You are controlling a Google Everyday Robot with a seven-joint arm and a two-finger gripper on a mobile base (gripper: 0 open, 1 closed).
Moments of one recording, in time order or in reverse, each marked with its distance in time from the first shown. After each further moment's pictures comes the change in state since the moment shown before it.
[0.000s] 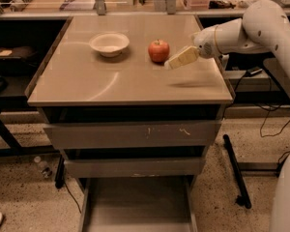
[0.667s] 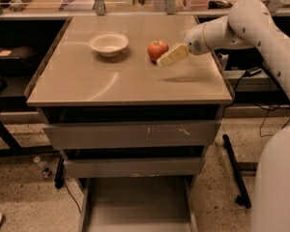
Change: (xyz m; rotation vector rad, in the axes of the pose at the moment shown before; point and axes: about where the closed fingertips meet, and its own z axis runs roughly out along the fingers) arm -0.012 -0.009 0.032 0.011 0.019 -0.025
